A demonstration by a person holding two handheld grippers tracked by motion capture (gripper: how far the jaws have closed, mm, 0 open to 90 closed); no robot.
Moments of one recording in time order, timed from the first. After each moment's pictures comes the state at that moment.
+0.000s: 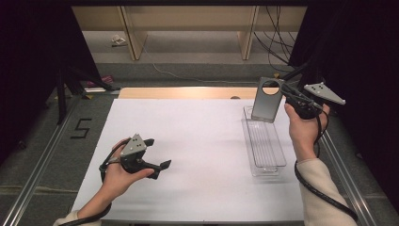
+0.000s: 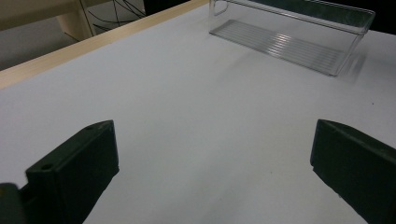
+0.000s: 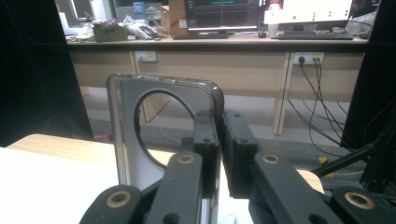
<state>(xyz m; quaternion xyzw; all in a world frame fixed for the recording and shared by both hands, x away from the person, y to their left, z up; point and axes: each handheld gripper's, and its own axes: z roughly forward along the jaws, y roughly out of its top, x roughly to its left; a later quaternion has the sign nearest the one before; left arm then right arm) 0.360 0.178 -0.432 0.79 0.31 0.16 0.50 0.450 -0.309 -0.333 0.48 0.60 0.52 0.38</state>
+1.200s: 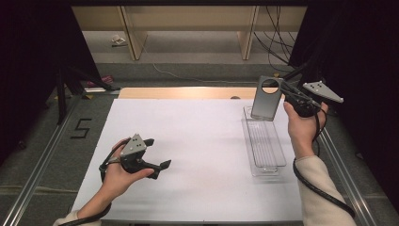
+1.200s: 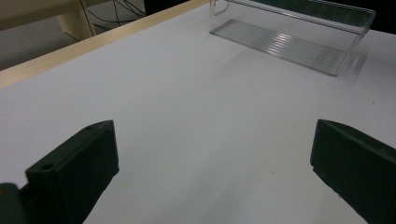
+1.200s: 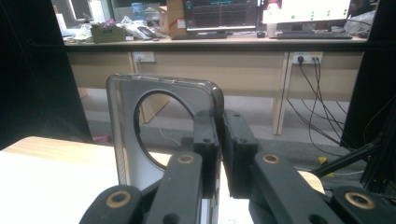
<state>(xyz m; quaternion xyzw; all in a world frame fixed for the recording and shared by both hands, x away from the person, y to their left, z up) 0.360 0.179 -0.432 0.79 0.31 0.17 0.50 0.458 -0.309 -0.335 0.48 0.60 0.52 0.38</state>
